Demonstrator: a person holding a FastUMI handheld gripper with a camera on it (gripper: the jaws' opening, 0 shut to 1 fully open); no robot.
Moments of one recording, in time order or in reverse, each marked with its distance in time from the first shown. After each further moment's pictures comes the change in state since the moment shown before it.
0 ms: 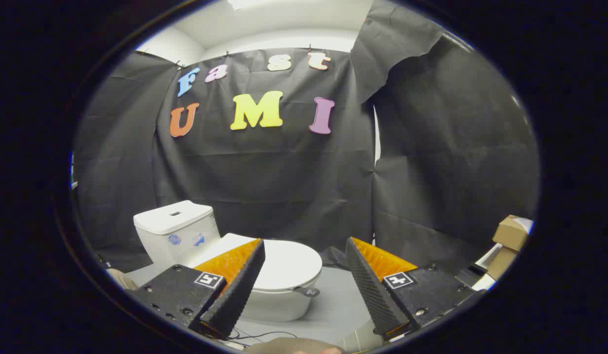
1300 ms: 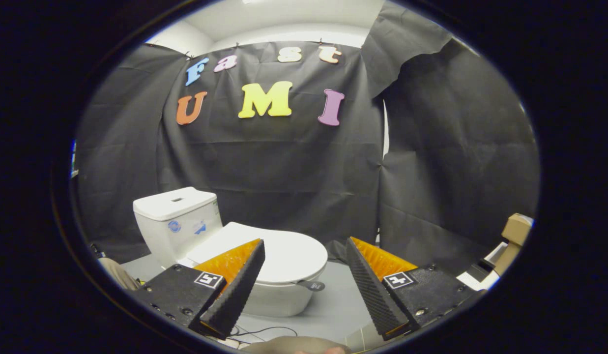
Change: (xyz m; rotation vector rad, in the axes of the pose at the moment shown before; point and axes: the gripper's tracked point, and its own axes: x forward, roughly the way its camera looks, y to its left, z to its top) arm 0.015 0.020 -0.028 -0.041 0.034 0.024
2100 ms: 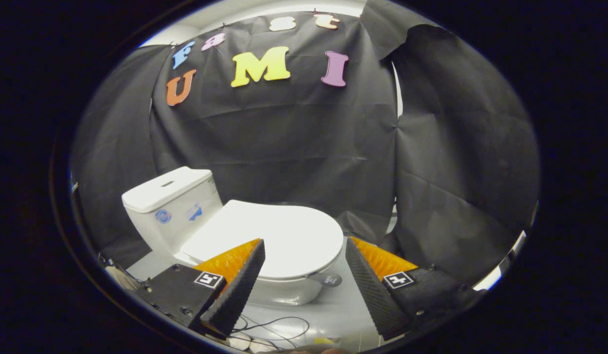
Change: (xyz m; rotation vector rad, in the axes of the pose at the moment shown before) arm 0.095 0.004 -0.049 0.048 0.244 0.037
